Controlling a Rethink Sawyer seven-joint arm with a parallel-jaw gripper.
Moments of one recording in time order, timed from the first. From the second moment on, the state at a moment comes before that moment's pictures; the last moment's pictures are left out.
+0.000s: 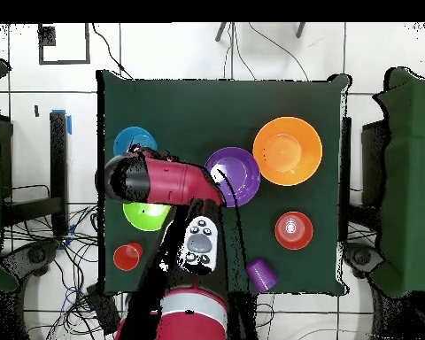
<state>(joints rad) 0.05 -0.61 -0.09 1.62 0.19 0.34 1.95</state>
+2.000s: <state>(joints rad) -0.35 -0.81 0.08 2.05 -0.05 0.23 1.95</state>
